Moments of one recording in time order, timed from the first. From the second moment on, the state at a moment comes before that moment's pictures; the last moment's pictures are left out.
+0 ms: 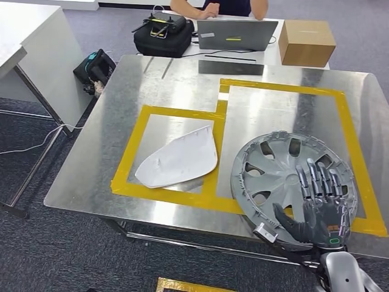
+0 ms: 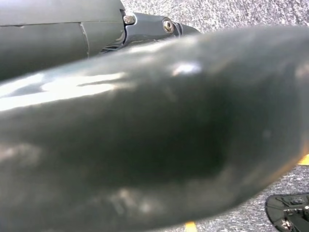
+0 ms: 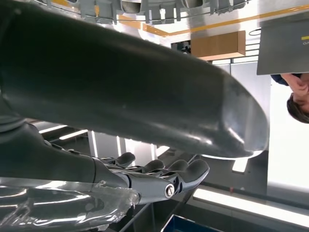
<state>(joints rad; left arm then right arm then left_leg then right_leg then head) -0.01 0.08 0.45 -0.17 -0.70 0.06 -0.04 0.09 -0.48 0.49 -1.73 1.57 -0.53 0.44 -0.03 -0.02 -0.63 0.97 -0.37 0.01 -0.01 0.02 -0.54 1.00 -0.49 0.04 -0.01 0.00</state>
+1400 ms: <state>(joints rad) -0.02 0.07 0.48 -0.17 -0.70 0.07 -0.02 0.10 -0.48 0.54 -1.74 1.57 -0.51 0.46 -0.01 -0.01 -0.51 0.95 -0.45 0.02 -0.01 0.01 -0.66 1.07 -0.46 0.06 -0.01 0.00</state>
